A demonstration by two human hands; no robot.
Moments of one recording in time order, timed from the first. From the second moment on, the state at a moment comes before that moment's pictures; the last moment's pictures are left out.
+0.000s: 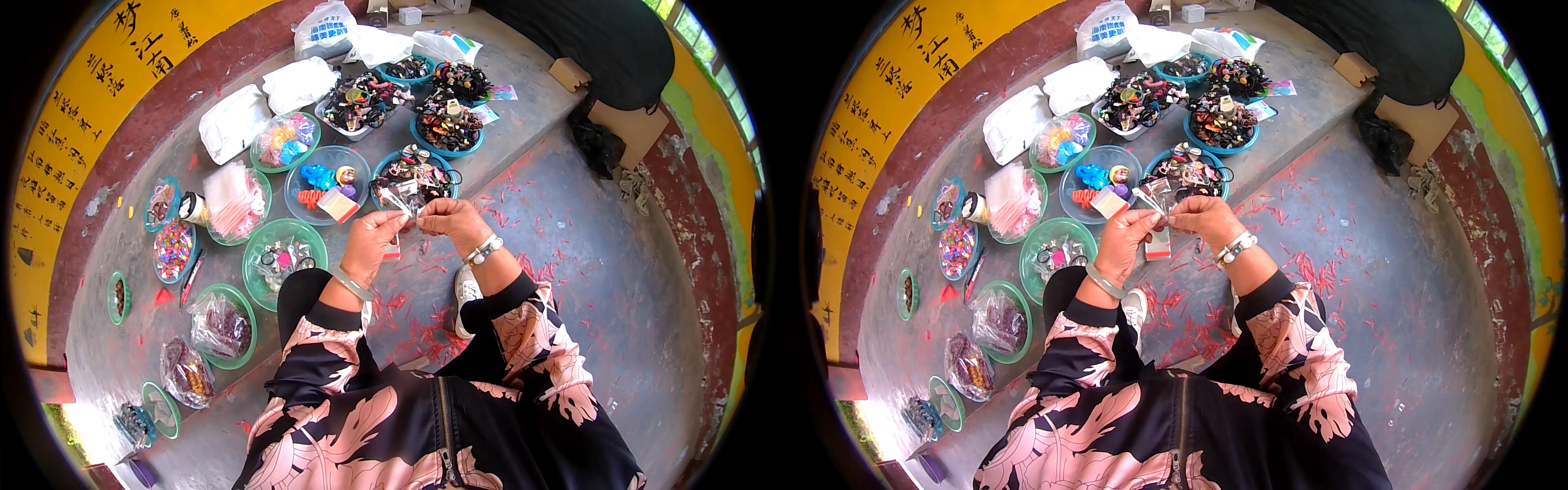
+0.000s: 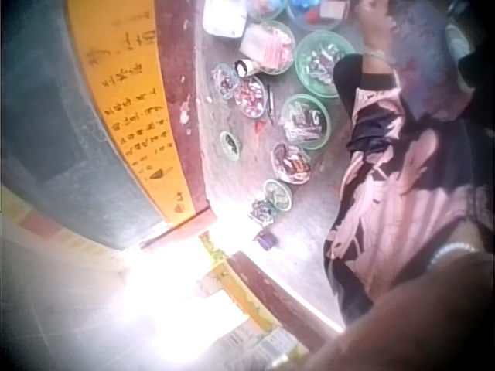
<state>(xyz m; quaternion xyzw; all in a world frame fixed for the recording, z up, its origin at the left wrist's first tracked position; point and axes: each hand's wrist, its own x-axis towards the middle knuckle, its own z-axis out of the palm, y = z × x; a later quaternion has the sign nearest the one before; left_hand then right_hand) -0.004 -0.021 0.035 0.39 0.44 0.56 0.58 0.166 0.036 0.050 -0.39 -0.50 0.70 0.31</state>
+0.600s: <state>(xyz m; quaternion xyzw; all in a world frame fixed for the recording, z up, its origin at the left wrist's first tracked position) -0.005 -0.016 0.022 0.40 0.47 0.56 0.55 0.165 0.036 0.054 -0.41 -0.51 0.70 0.30</state>
